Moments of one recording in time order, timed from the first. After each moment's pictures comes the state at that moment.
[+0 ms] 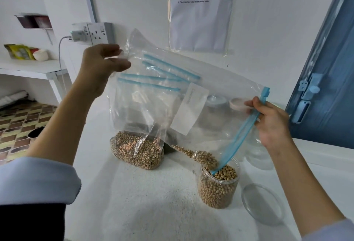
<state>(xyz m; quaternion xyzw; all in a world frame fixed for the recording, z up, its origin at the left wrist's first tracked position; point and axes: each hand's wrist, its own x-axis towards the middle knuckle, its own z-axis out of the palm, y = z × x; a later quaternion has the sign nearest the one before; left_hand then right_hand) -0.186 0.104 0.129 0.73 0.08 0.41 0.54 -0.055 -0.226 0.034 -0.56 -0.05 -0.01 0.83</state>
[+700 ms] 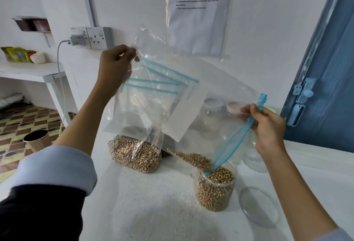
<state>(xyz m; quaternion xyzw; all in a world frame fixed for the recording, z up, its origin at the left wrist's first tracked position) -0.160 0.083 0.128 0.75 0.02 0.46 0.47 -0.063 -0.222 0.028 -0.55 -0.06 -0.11 0.82</state>
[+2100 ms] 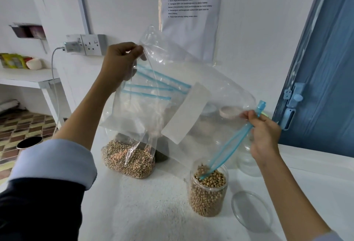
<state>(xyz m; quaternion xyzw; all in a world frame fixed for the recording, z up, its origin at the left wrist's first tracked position) -0.153 0.051 0.154 0.76 0.01 0.42 0.50 -0.060 -0.233 0.029 -0.57 -0.01 -0.10 0.81</state>
